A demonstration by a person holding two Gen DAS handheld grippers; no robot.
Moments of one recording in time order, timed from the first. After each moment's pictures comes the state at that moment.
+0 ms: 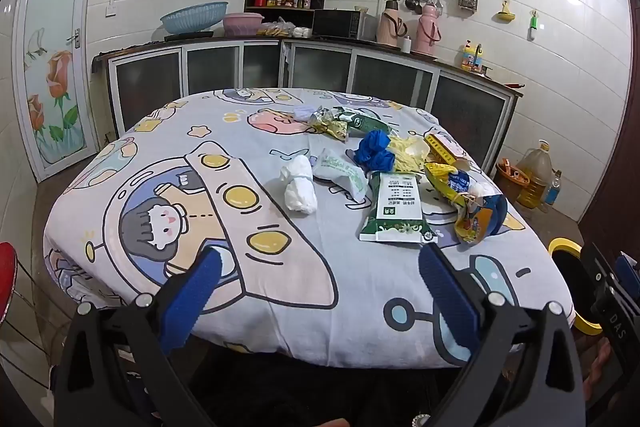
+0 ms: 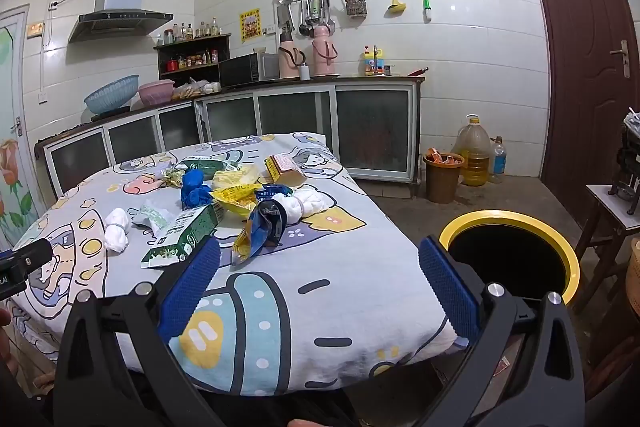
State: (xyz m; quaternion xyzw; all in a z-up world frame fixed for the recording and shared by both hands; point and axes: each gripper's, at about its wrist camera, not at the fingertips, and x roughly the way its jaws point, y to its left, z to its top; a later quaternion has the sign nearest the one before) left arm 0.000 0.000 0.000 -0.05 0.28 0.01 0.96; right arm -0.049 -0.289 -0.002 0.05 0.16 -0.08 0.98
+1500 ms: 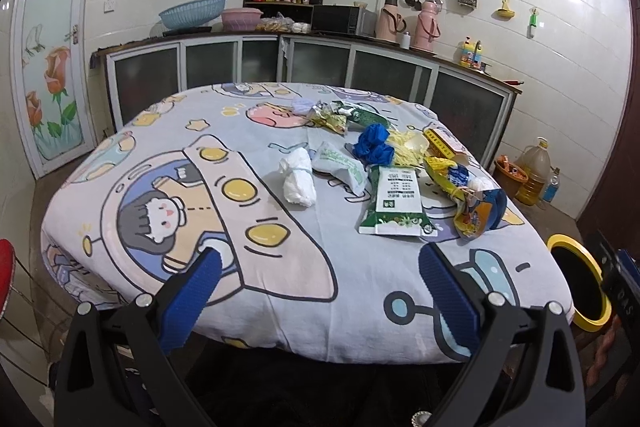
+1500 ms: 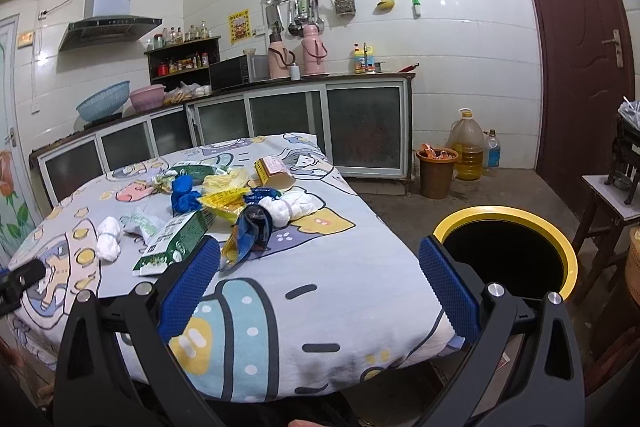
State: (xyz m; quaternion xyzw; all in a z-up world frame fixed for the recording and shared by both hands) left arm 0.000 0.002 -0.006 -0.06 0.29 0.01 0.96; right arm -0.045 -0.303 0.001 0.08 0.16 -0.09 0.98
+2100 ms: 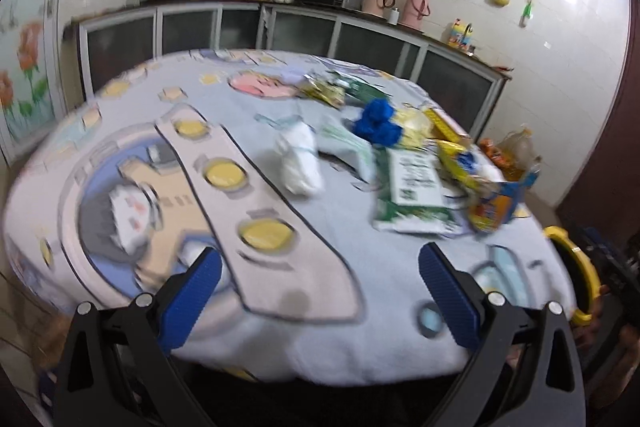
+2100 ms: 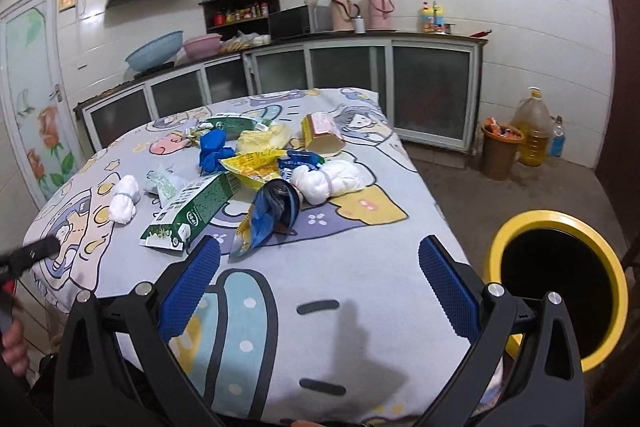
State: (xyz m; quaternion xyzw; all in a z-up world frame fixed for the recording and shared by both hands) left arm 0.063 0.037 -0.029 -0.06 0.33 -0.04 0.94; right arm 0.035 -0.316 -0.019 0.05 0.25 0.05 0.97
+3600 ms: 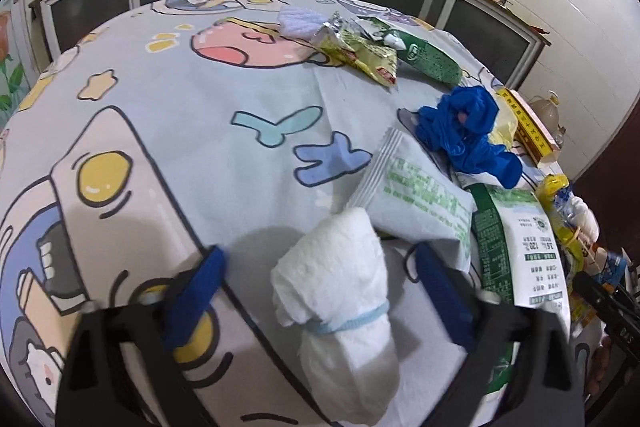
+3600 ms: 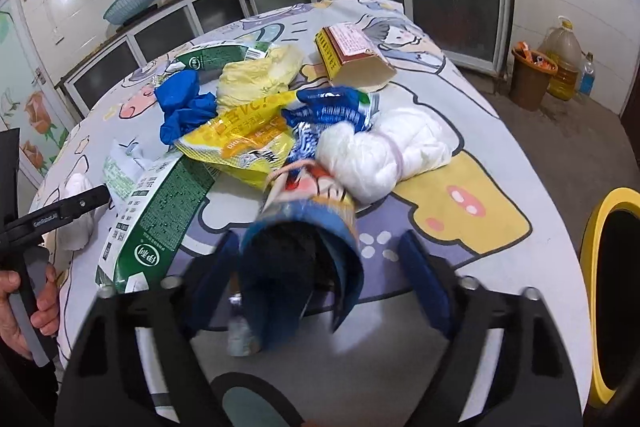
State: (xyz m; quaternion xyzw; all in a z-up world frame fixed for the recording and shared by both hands) left arm 0.253 0.049 -0.081 -0.07 0.44 -0.04 0.89; right arm 0.179 -0.283 -0.067 0.08 0.40 0.07 0.91
